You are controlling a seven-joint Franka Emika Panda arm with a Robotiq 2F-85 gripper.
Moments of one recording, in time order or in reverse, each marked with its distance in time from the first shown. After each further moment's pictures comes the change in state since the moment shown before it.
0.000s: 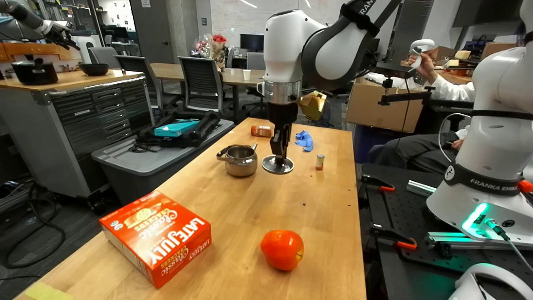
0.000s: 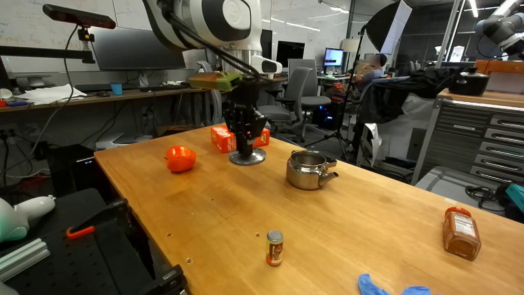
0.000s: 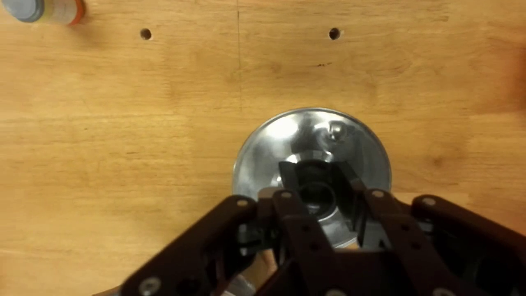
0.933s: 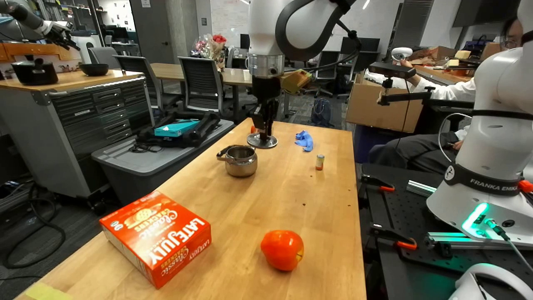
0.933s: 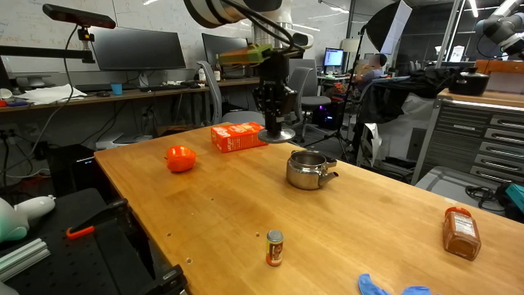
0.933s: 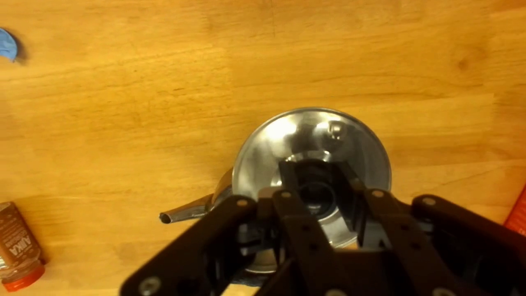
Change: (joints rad) arm -0.047 0.023 -0.027 0.189 0.016 -0.126 0.011
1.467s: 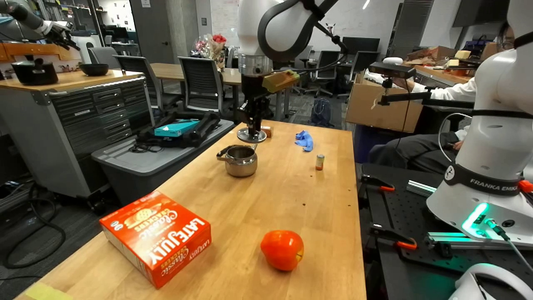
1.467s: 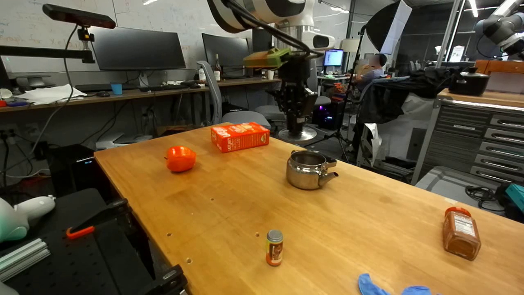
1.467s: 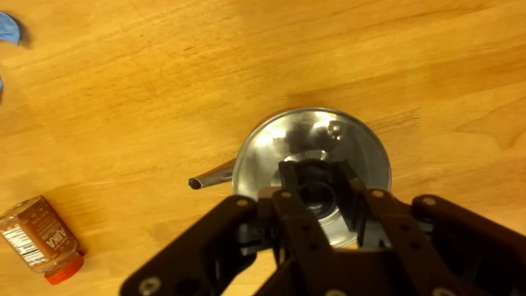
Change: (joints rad) arm -0.010 0.116 -0.043 0.144 0.000 0.000 0.098
